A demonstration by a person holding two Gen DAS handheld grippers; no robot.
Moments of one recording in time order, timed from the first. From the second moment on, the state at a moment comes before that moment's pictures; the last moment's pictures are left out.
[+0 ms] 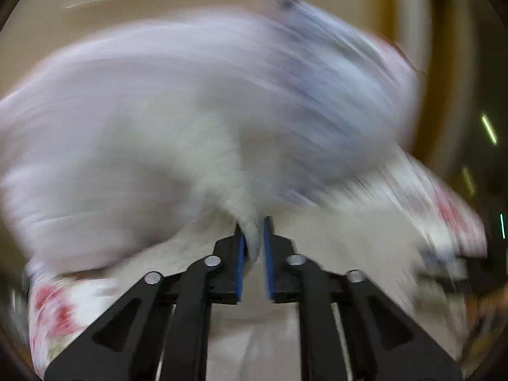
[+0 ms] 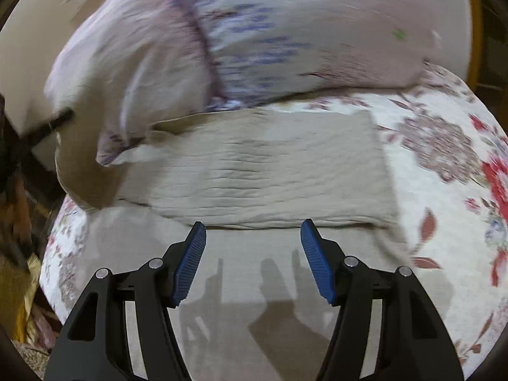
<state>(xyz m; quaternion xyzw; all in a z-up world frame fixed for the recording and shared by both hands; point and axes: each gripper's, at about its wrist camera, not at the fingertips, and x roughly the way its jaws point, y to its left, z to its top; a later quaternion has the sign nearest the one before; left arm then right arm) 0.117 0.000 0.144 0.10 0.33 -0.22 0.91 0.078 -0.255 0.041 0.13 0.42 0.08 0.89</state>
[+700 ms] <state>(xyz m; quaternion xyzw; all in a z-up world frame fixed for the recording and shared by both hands) -0.073 0.129 0.019 -0.20 0.55 -0.09 0.81 -0.056 -0.357 -0.047 0.40 0.59 0.19 0.67</state>
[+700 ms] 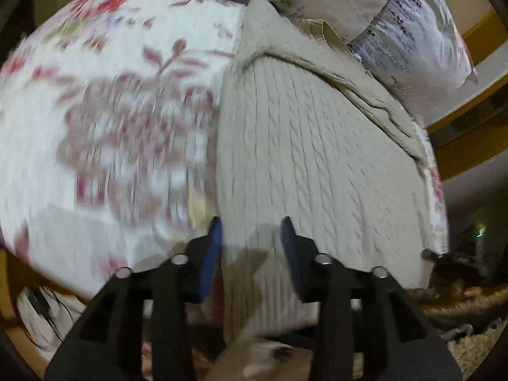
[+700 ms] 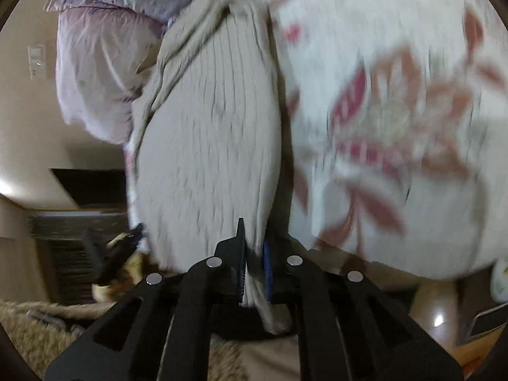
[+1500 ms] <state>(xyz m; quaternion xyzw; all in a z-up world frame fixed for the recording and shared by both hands) 0.159 0.161 0.043 -0.28 0.49 -0.07 0.82 0.138 -0.373 0.009 0.50 0.40 0.08 0.76</state>
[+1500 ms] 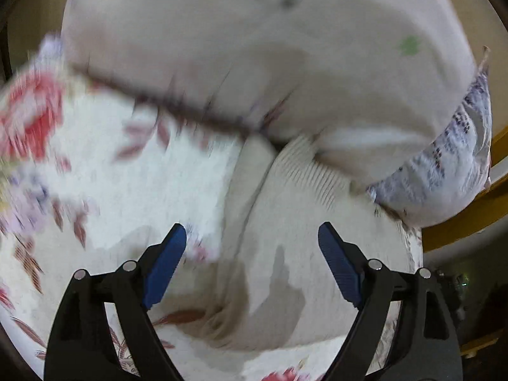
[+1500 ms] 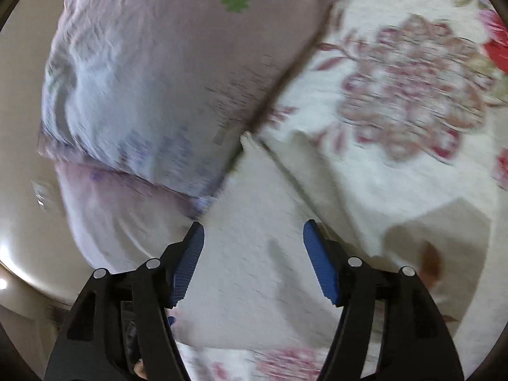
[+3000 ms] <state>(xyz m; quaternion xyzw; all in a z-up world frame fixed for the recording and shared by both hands) 0.204 -0.137 0.006 -0.26 0.54 -0.24 0.77 0.188 -0.360 -0.006 0.38 0.51 0.20 0.74</state>
